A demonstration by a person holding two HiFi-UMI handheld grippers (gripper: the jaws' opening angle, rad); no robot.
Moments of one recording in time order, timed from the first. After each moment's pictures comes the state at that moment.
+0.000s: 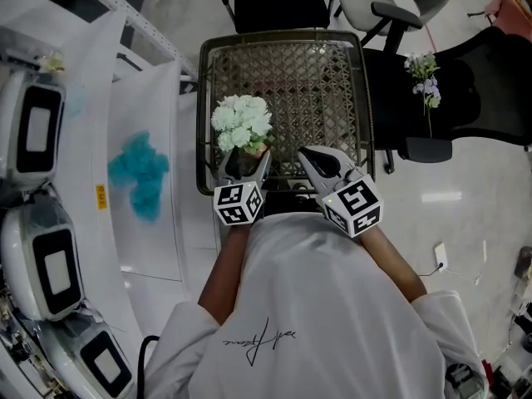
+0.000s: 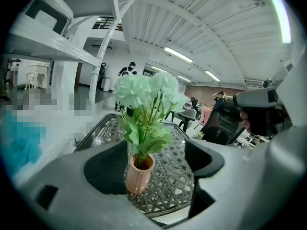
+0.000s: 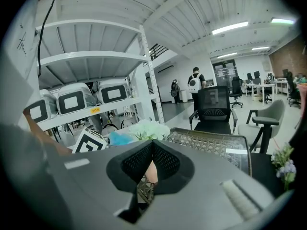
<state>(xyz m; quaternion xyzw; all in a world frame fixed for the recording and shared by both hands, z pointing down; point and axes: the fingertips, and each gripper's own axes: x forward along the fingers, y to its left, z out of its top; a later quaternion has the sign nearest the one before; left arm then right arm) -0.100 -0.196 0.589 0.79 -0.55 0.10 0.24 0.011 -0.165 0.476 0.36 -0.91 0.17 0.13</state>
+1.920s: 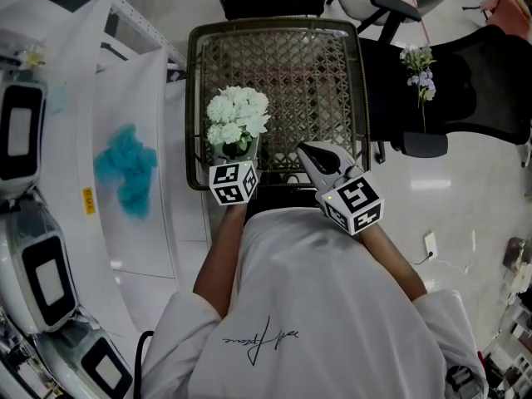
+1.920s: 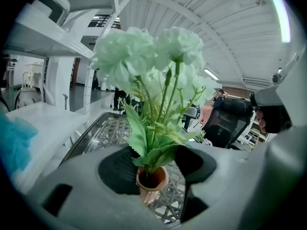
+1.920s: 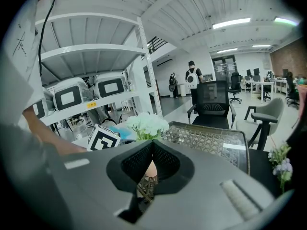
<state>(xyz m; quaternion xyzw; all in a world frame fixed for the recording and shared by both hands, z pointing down) -0.099 -0.238 0.612 0.80 -0.54 0.11 0.24 0.011 -0.172 0.491 0.36 -0.90 0.18 0.16</state>
